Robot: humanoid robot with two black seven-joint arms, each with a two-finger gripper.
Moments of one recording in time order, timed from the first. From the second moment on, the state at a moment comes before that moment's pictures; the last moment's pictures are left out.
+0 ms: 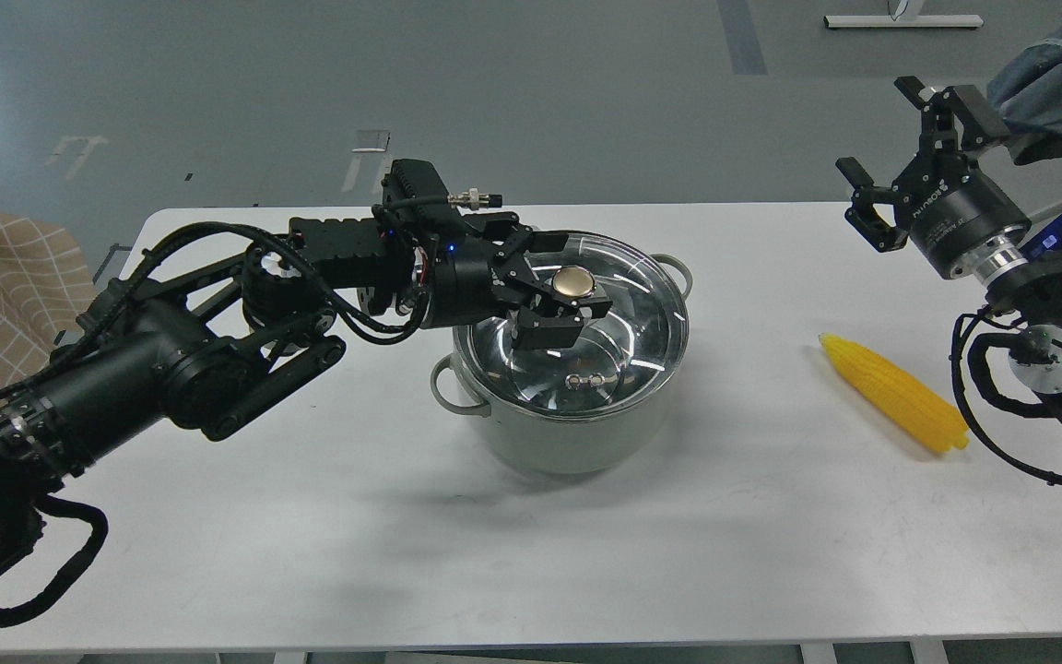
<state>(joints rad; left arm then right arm) -0.86 0.31 -0.61 -1.14 2.18 -0.20 -0.48 0.88 -0.49 0.41 0.71 -0.12 0.40 0.49</state>
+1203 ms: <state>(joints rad) -0.77 0.91 -0.62 -1.29 2.00 -0.01 -0.49 0.86 -0.52 0.41 0.75 -0.12 0.41 0.49</state>
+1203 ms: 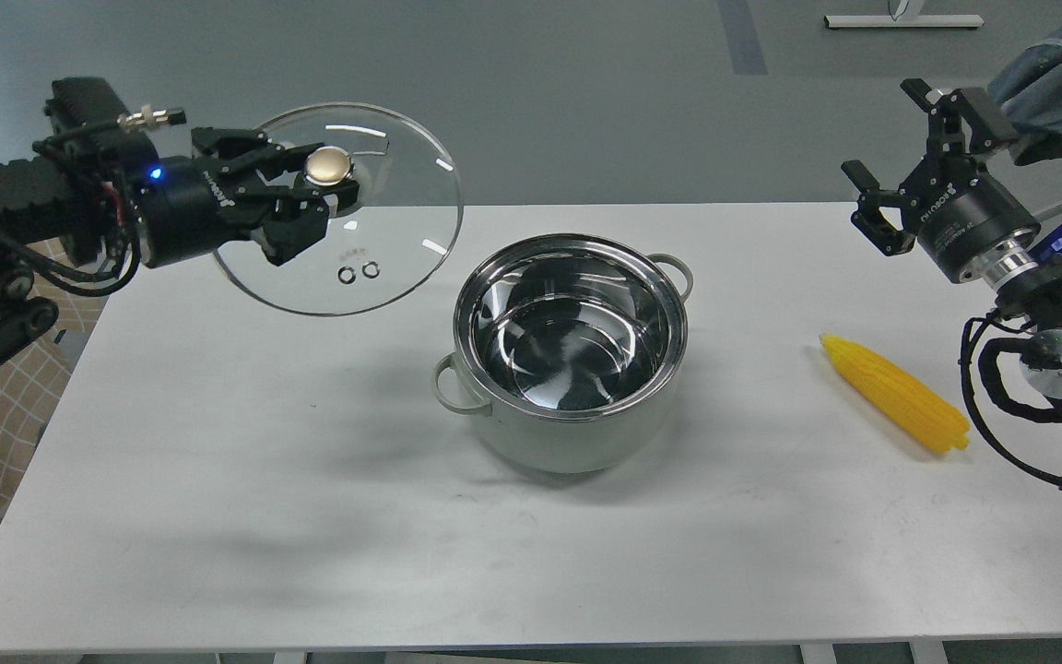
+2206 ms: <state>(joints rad) -0.37 0.77 -0.61 -0.89 1.91 0.36 -0.49 0.84 -0.51 0.41 0.75 -0.13 0.41 0.49</state>
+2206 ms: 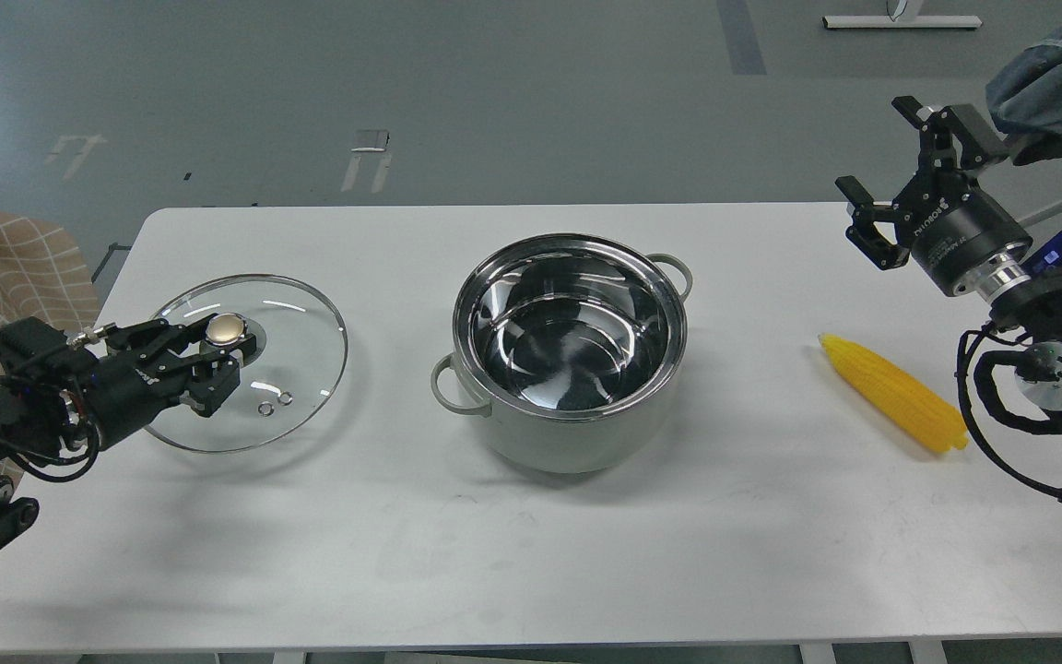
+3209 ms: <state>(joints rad) -0.35 0.67 -0.59 -0.78 1.91 0.41 -0.49 0.83 -0.52 0.41 0.76 -0.13 0.40 0.49</state>
